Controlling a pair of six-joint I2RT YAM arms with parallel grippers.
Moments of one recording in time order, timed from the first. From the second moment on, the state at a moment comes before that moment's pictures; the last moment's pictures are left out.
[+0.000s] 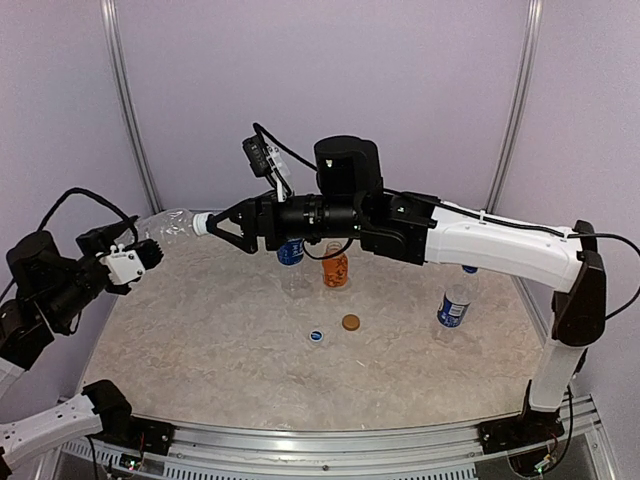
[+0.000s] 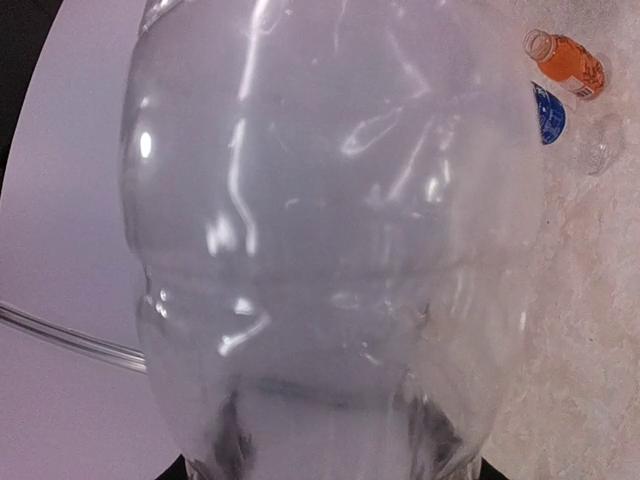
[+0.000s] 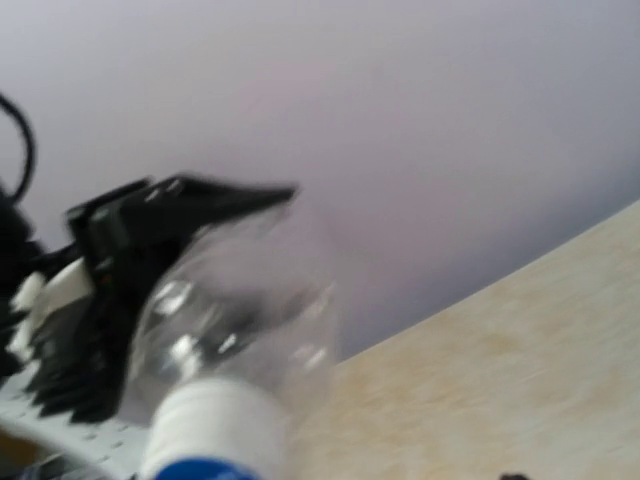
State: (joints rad) left arm -0.62 0.46 0.75 -0.36 -0.25 1.25; right arm 1.12 1.83 1.76 -0.02 -0.29 0.37
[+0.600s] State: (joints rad) left arm -0.62 0.46 0.74 -0.35 -0.27 1.26; right arm 1.13 1.91 1.86 0.00 -0.41 0.44
